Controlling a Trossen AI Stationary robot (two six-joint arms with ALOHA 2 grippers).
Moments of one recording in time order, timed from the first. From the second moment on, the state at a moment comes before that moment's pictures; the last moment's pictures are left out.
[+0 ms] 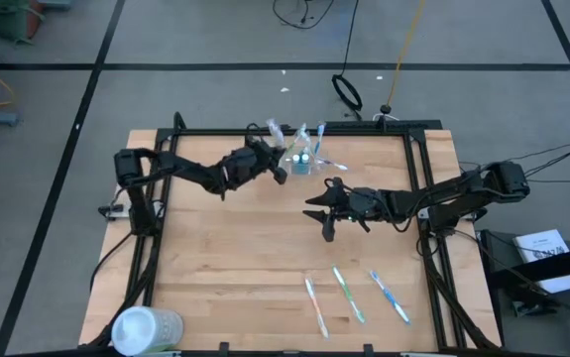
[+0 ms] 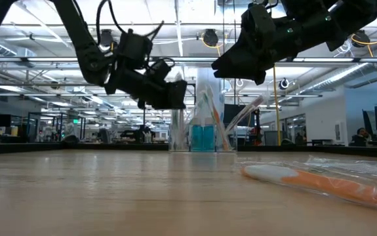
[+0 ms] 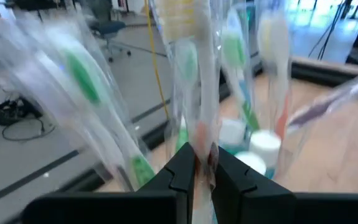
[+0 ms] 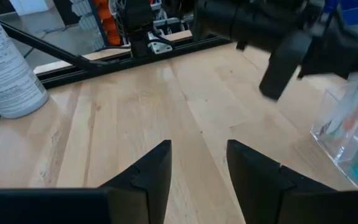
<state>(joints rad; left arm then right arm) 0.36 1.84 0.78 0.88 -0.33 -0.04 0.05 1.38 0.61 0.47 0.21 0.25</state>
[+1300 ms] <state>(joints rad) 0.36 1.67 0.78 0.49 -0.37 0.08 0.05 1.36 0.61 0.45 0.09 0.24</state>
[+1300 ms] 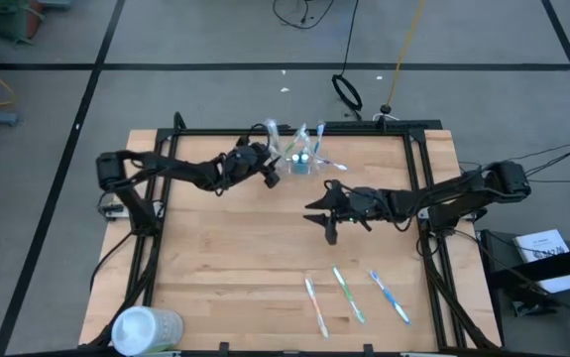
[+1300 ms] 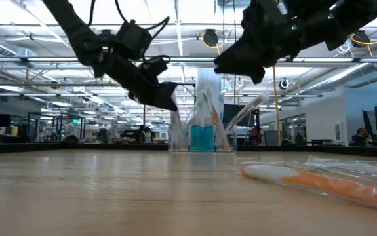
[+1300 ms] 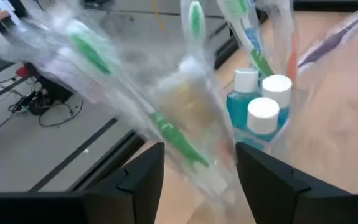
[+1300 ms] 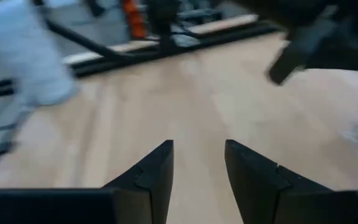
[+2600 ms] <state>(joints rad) 0.23 1.48 0.78 0.01 -0.06 -0.06 0.76 1.27 0.61 -0.37 -0.27 1.76</state>
